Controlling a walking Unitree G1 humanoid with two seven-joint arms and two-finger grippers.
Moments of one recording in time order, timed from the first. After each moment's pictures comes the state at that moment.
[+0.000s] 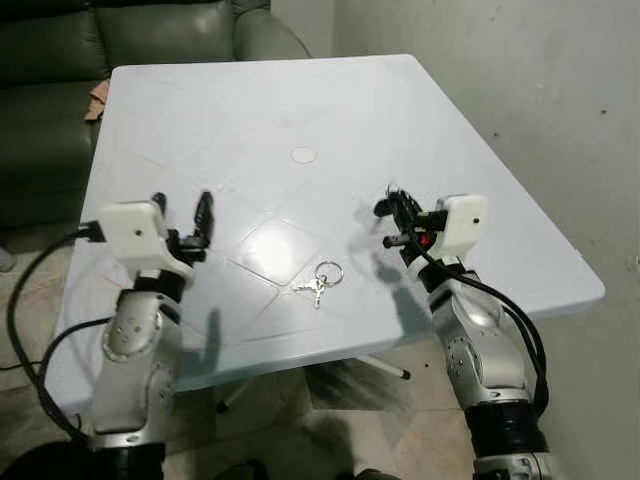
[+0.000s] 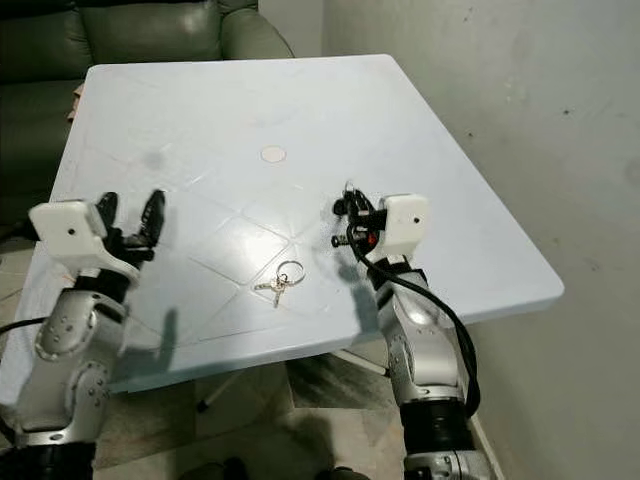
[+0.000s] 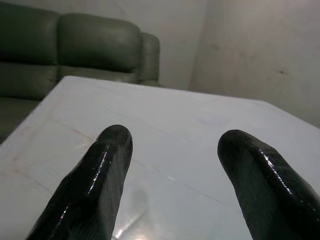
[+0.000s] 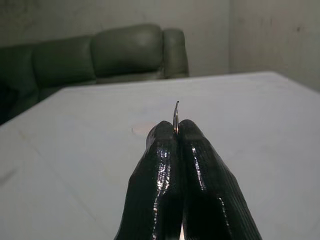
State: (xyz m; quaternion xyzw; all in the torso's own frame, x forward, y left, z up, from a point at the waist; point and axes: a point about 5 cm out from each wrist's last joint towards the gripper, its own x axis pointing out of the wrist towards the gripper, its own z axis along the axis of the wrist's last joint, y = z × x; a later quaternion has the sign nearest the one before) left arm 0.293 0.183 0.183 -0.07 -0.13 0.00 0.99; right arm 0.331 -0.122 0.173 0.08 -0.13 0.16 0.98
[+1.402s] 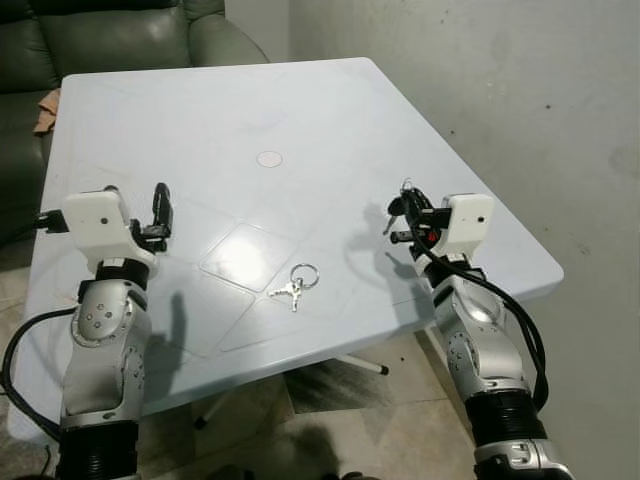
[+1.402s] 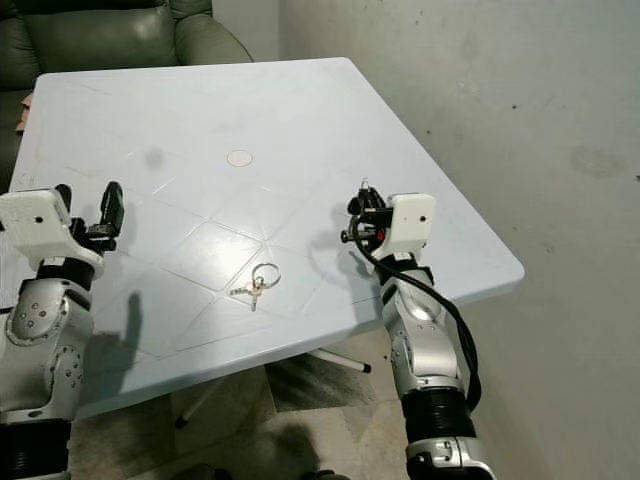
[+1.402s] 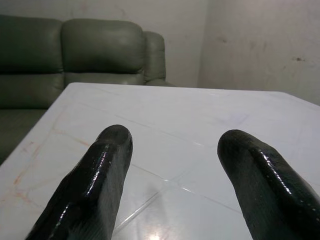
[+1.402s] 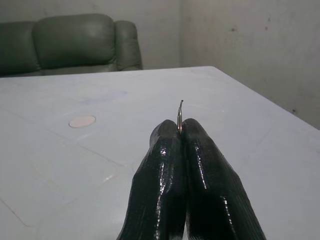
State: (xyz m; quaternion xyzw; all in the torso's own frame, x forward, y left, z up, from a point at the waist) left arm 0.304 0.216 0.180 -0.01 -0.12 0.07 0.99; right arm 0.339 -0.131 0.156 0.06 -0.10 0.11 0.99
